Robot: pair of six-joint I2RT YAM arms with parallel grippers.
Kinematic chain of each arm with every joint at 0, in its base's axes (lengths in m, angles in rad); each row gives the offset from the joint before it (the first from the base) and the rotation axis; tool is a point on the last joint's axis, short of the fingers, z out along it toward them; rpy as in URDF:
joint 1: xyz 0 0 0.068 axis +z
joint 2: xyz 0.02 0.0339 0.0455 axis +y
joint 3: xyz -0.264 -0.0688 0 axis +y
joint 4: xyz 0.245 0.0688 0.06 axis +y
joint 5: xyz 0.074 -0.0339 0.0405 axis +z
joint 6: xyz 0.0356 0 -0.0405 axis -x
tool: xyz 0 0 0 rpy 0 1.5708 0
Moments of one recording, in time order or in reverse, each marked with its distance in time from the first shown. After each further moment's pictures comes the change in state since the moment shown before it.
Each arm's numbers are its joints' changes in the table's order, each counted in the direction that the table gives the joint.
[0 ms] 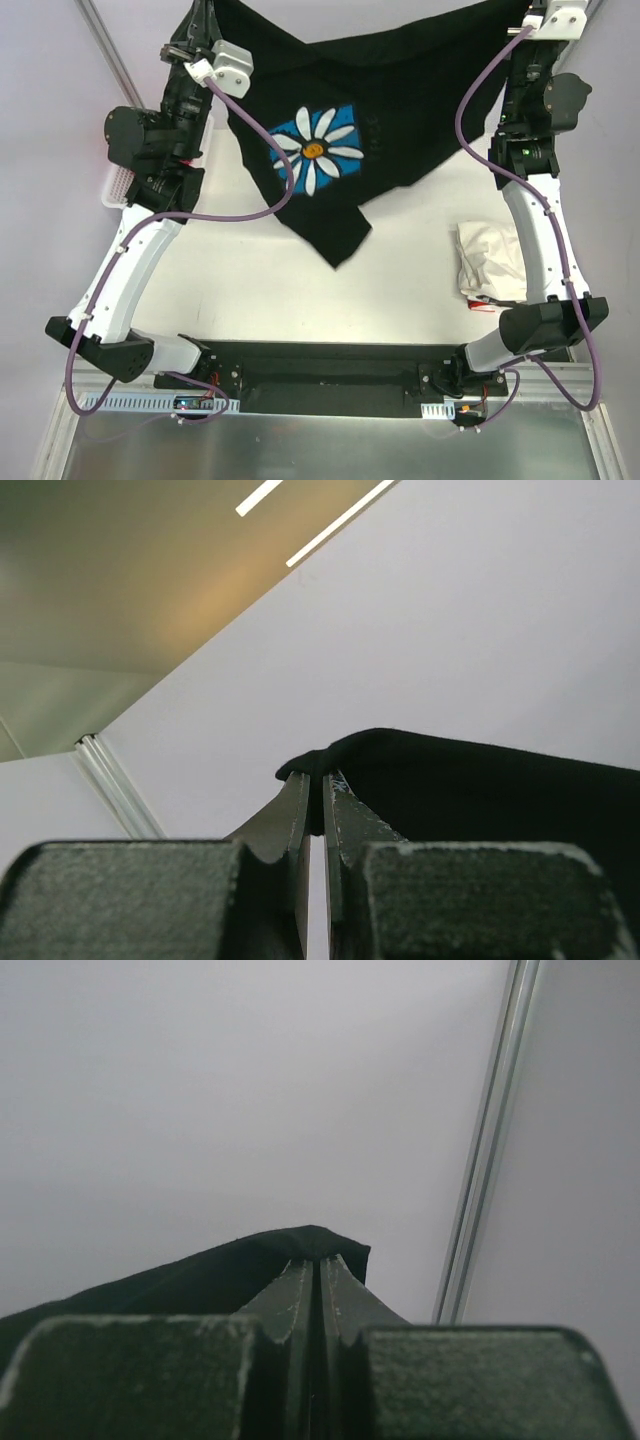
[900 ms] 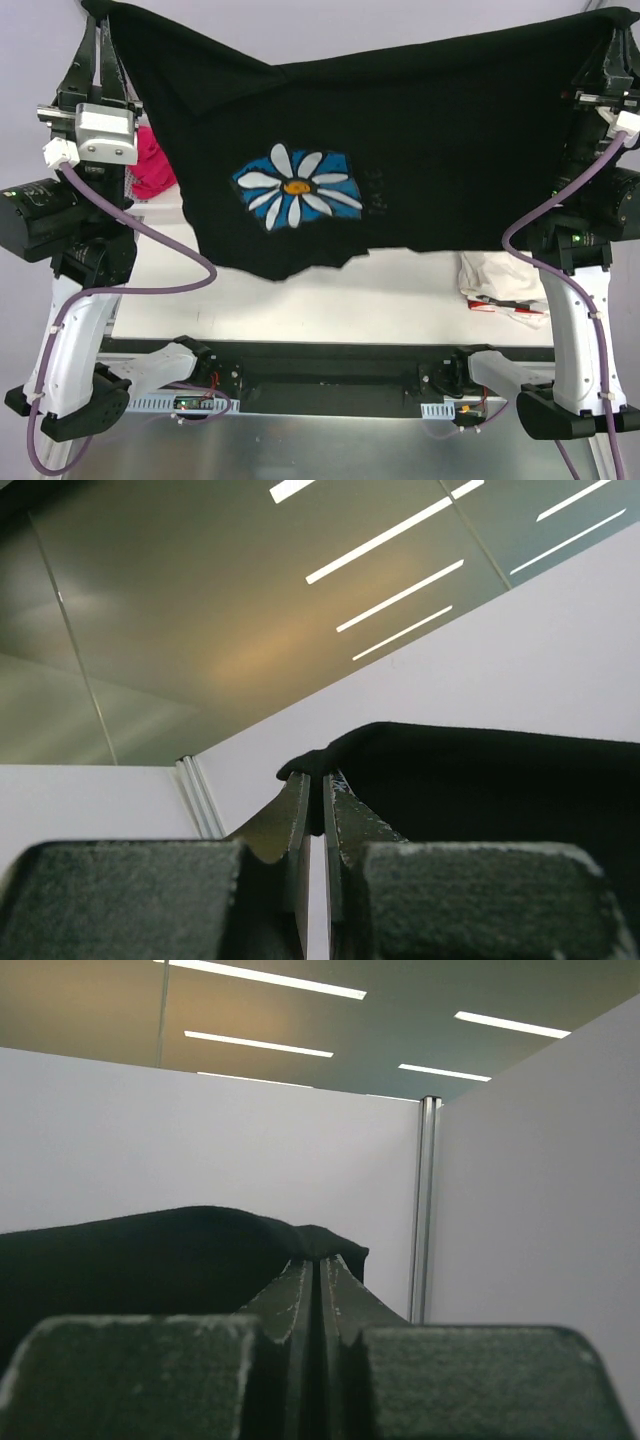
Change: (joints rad) left arm 0.000 -0.278 0.018 0.064 -0.004 0.085; right arm 0.023 -0.427 0.203 -0.002 0.026 -0.019
